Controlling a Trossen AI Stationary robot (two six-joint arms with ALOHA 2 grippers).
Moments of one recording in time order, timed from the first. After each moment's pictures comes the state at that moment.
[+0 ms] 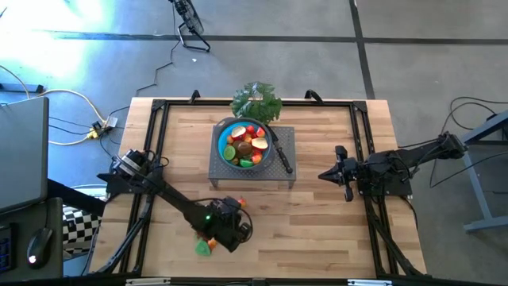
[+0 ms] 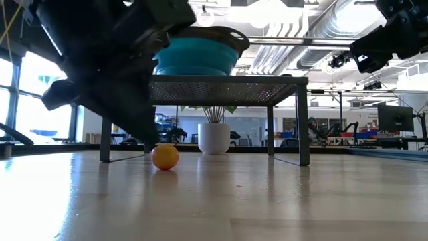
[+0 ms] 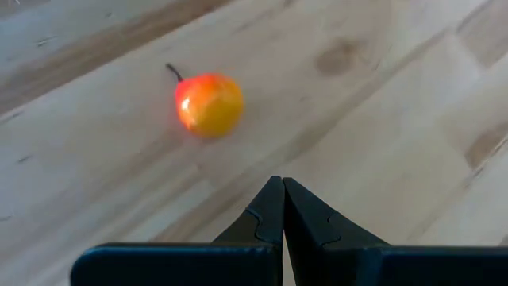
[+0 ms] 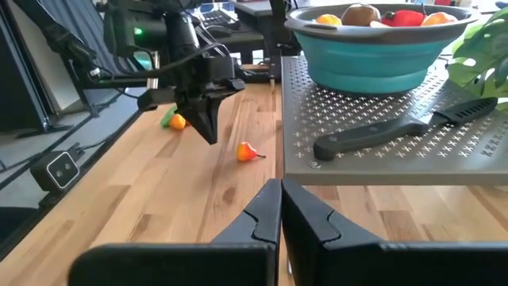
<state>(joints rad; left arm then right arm) -0.57 1.91 1.26 -0.55 -0.55 -1.50 0.31 0.31 0.21 -0.11 0.21 0.13</state>
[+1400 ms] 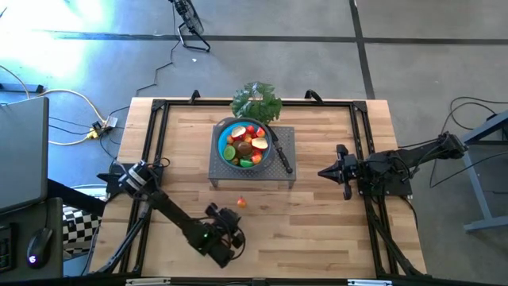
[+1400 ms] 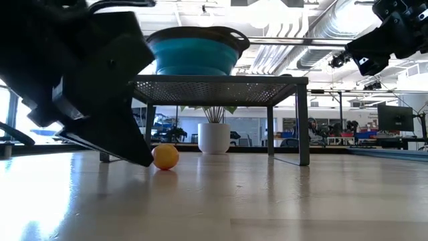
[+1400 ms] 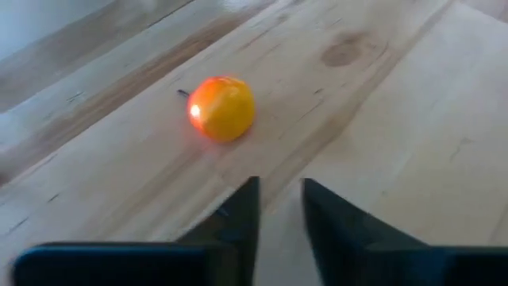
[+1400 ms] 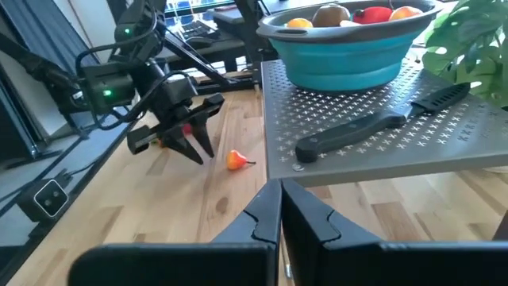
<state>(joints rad) -0.69 2.05 1.26 -0.54 -0.85 -1.40 0.31 0.31 0.21 -0.10 0.27 0.22</state>
